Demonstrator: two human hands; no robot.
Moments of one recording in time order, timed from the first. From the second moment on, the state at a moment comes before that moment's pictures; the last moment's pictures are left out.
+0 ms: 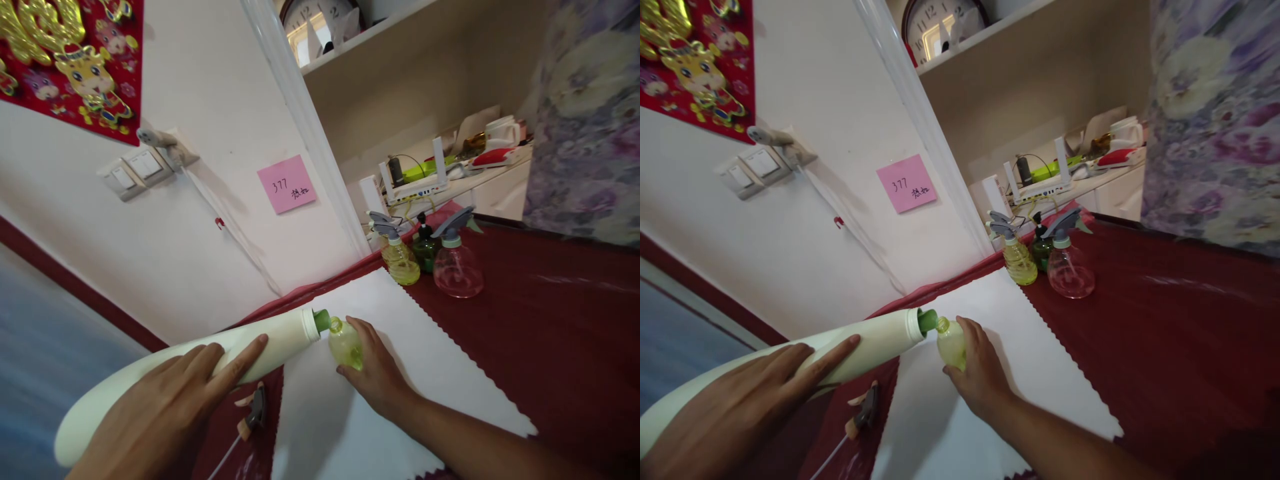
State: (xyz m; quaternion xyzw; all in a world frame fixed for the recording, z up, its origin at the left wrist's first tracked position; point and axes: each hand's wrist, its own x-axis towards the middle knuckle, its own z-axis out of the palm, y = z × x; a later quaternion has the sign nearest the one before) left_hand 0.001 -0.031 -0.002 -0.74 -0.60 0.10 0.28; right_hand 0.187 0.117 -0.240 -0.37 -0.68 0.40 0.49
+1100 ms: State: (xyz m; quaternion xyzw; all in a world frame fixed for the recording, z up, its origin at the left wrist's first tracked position) left_hand 0.002 -0.028 0.005 -0.75 -0.59 0.10 0.29; right_hand 0.185 0.119 -0.241 -0.37 -0.68 0.38 0.50
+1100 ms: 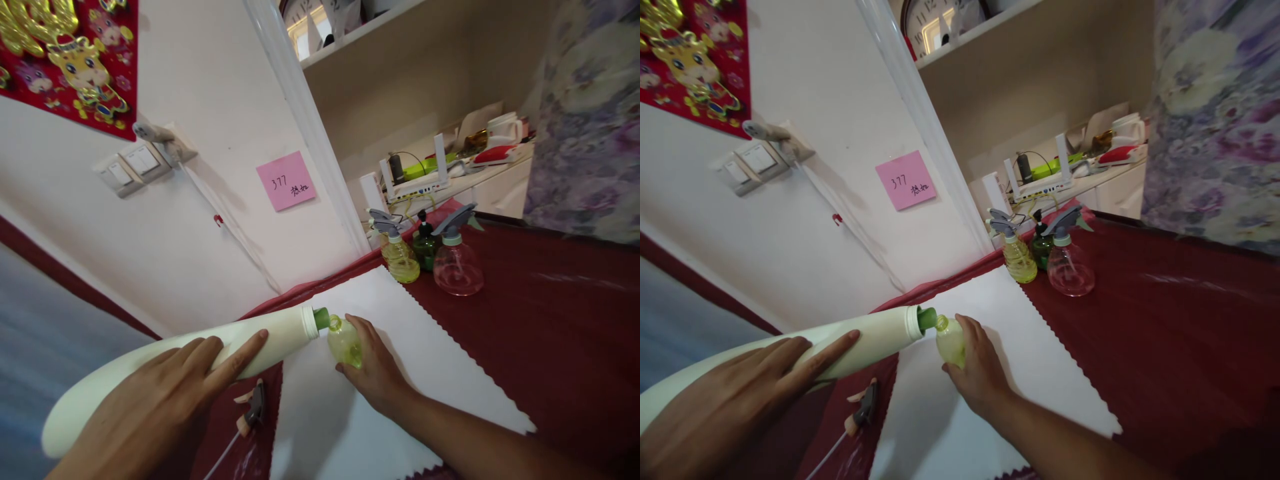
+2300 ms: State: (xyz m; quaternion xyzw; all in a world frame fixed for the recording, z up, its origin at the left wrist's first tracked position) left_hand 0.015 -0.026 0.017 -0.77 -0.56 0.12 0.29; right_hand 0.186 0.120 -0.244 -0.36 -0.68 0.38 0.51
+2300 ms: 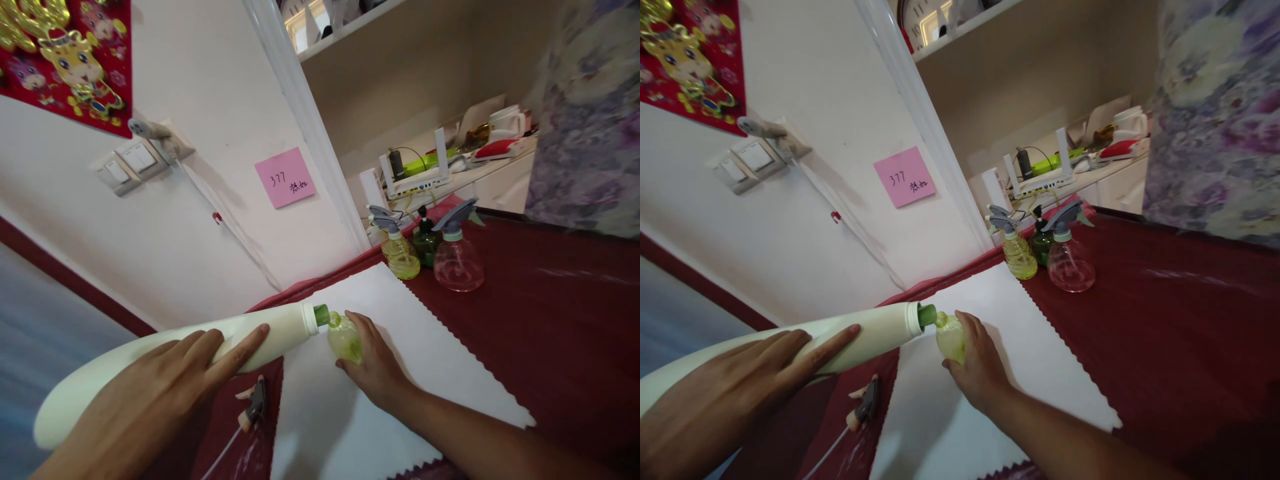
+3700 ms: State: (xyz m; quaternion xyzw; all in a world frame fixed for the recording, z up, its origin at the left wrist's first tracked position) left_hand 0.015 -0.022 0.028 -0.77 -0.55 0.18 0.27; right_hand 0.186 0.119 -0.241 -0.37 -0.68 0.38 0.50
